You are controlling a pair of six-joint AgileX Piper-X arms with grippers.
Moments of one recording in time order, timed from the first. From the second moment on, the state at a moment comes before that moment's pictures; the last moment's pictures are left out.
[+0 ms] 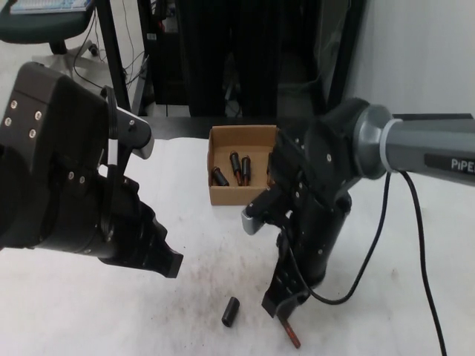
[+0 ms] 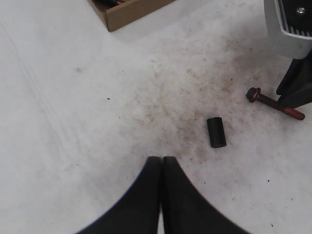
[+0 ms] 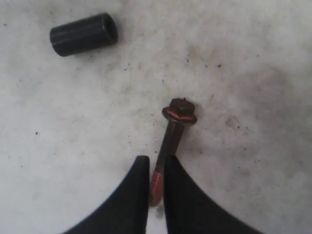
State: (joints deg) left arm -26.2 63.9 -44.9 38.6 7.8 4.7; right arm 34.3 105.1 -70.4 57.3 -13.2 -12.5
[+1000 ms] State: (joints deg) left arm -26.2 63.9 -44.9 38.6 7.8 4.7; right arm 34.3 105.1 -64.1 51.3 -11.9 -8.6
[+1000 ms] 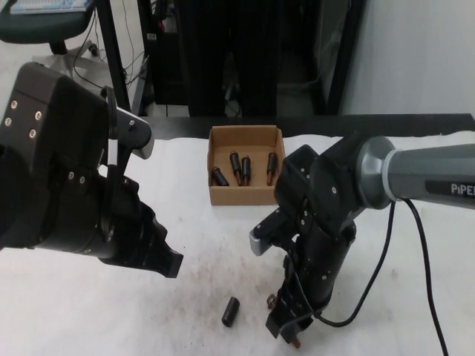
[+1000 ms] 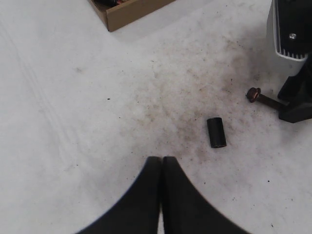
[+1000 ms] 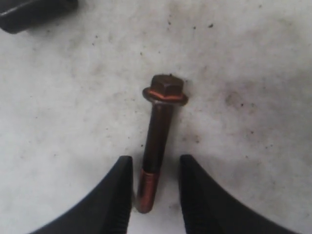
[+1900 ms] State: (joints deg) left arm -26.2 63.9 -44.9 38.6 7.8 4.7; right arm 34.3 107.0 -64.0 44.4 -10.9 -10.7
